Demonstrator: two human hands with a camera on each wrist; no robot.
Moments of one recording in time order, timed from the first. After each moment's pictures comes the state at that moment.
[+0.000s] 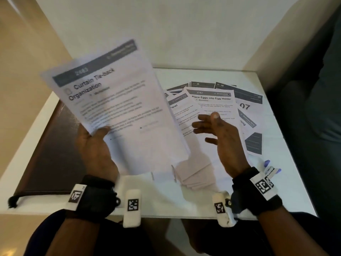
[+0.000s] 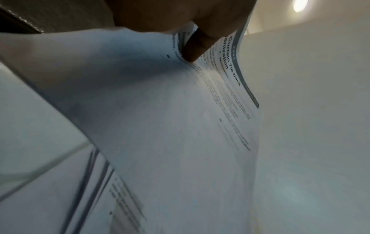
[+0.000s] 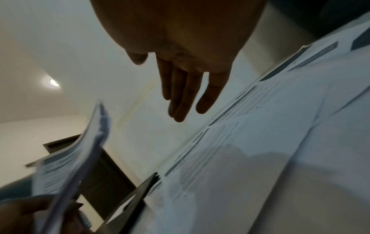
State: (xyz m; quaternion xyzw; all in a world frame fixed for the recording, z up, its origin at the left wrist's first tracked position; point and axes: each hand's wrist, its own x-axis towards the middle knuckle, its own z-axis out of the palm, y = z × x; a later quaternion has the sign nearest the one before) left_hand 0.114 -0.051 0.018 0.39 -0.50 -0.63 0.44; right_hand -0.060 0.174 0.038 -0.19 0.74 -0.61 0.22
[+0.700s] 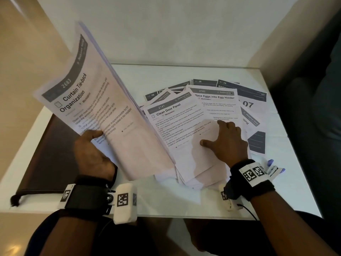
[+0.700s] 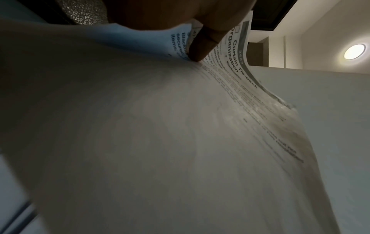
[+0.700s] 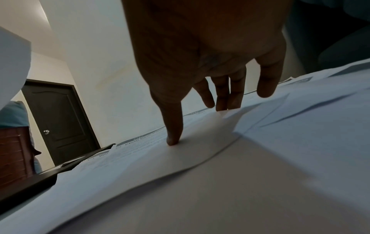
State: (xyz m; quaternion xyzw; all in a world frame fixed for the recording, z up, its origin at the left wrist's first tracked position) left_hand 0.117 -0.051 0.031 0.38 -0.25 -0.81 0.37; right_hand -0.105 0.175 -0.026 -0.20 0.96 -0.12 0.14
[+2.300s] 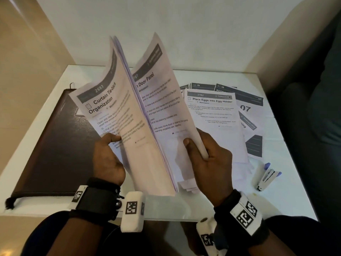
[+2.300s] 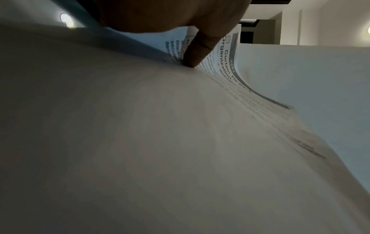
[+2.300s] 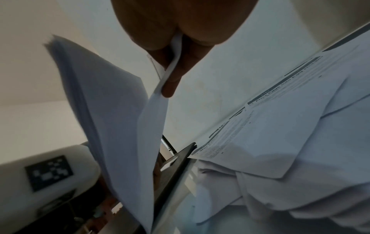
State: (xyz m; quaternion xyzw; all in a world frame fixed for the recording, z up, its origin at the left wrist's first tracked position) left_hand 0.106 -0.044 0.001 0.40 -0.30 -0.82 0.28; right_hand -0.001 0.167 0.026 -0.31 0.76 -0.57 -0.01
